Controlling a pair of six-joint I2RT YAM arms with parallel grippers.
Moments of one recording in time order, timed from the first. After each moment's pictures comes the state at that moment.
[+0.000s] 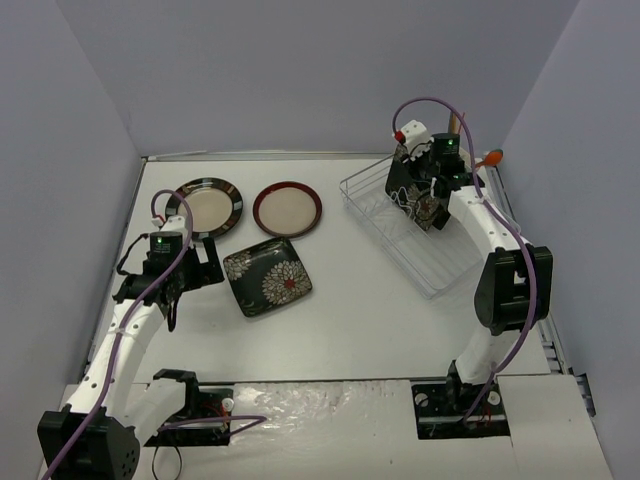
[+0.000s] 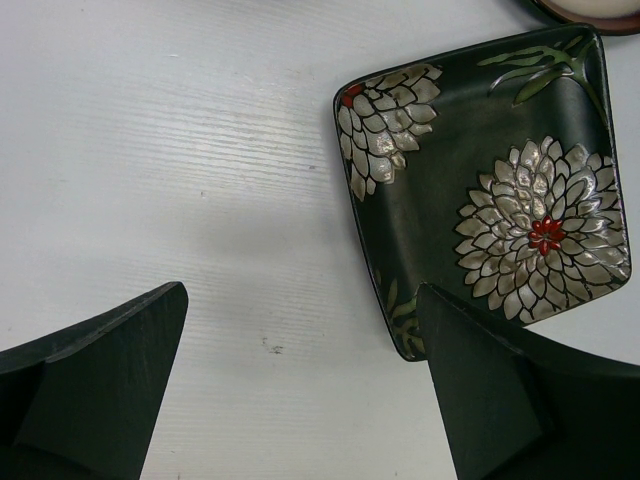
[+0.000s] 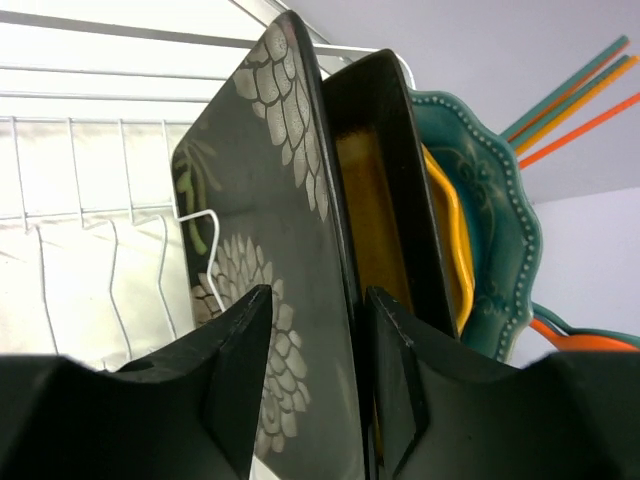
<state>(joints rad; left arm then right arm) -0.09 0.95 0.78 -0.64 -0.03 -0.30 0.12 1.76 1.45 -0.21 0.01 -0.55</state>
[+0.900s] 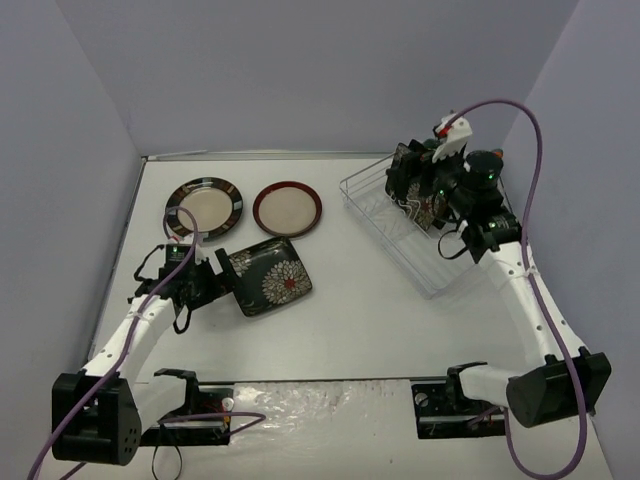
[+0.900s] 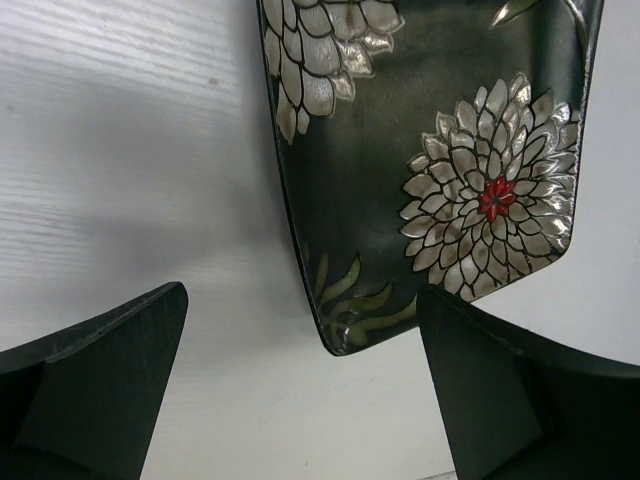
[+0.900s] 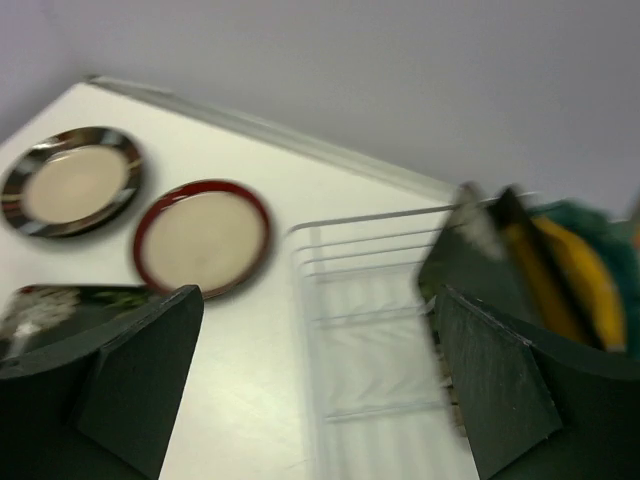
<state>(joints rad) -0.09 1.06 0.61 -0.47 0.20 -0.54 0.21 1.22 1.19 -0.11 -0.28 0.02</state>
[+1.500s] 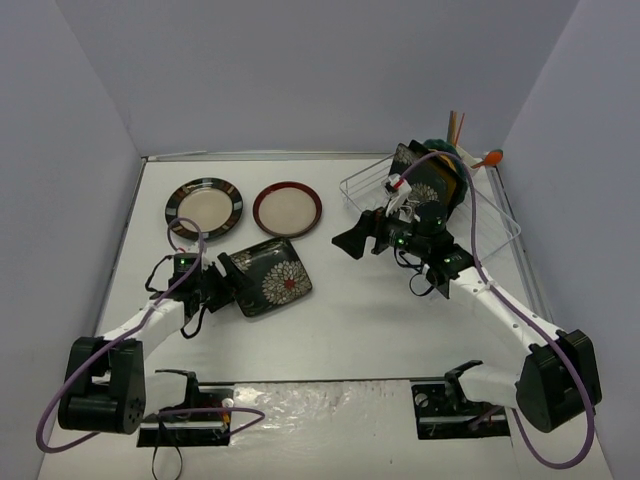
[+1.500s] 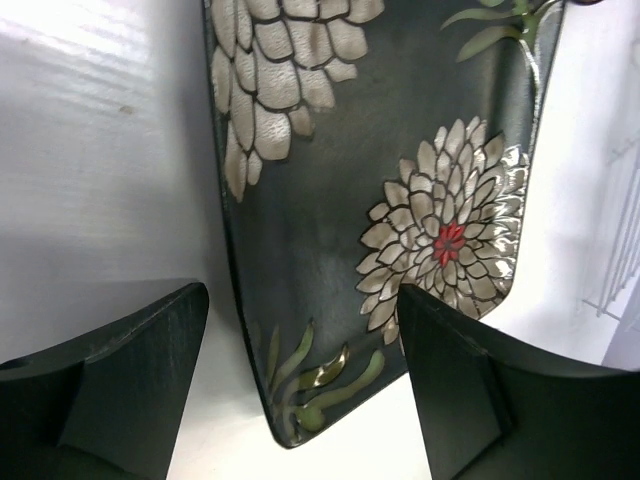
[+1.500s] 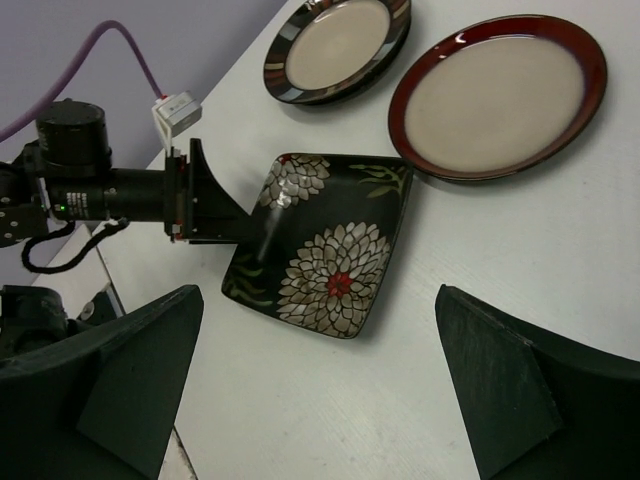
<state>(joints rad) -0.09 1.22 0.43 -0.03 0.33 -0.73 0.42 1.21 0.79 0.19 -0.55 0.39</state>
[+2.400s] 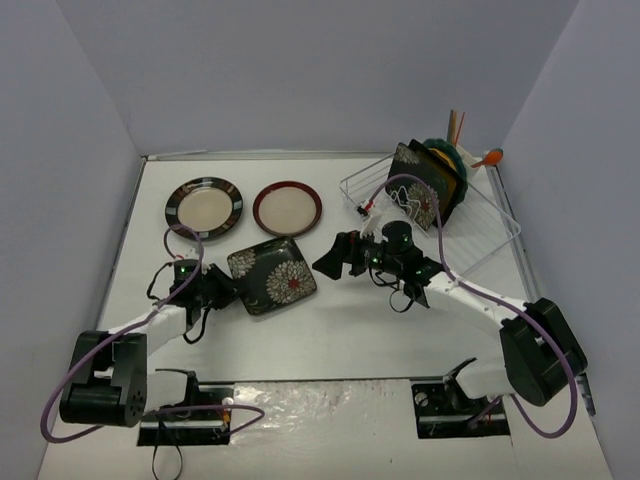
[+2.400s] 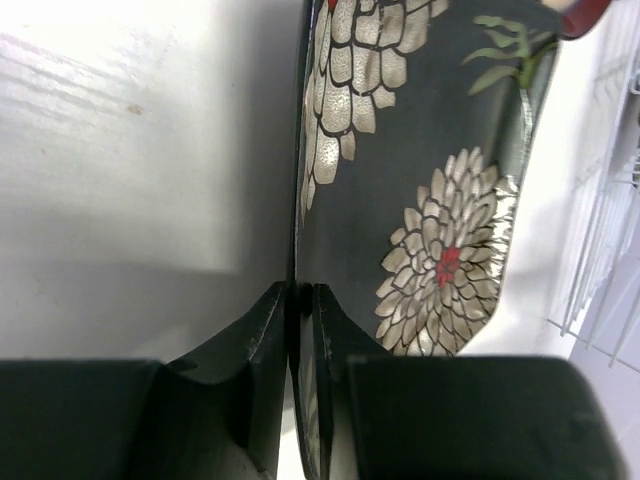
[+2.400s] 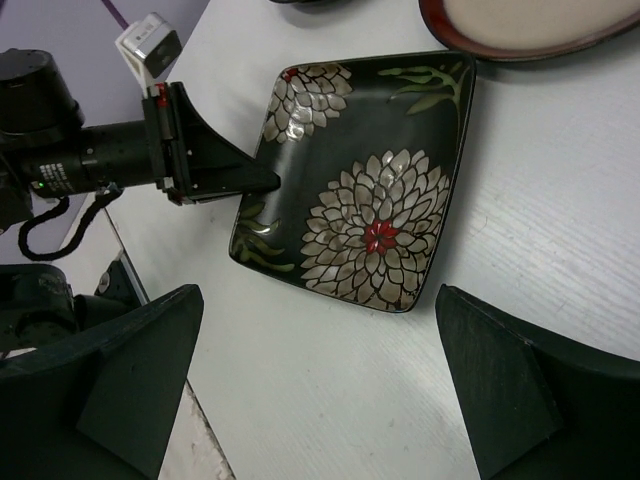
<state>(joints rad) -0.08 1.25 0.35 0.15 0.34 -0.83 0.57 1.34 0.67 0.32 -0.46 0.51</state>
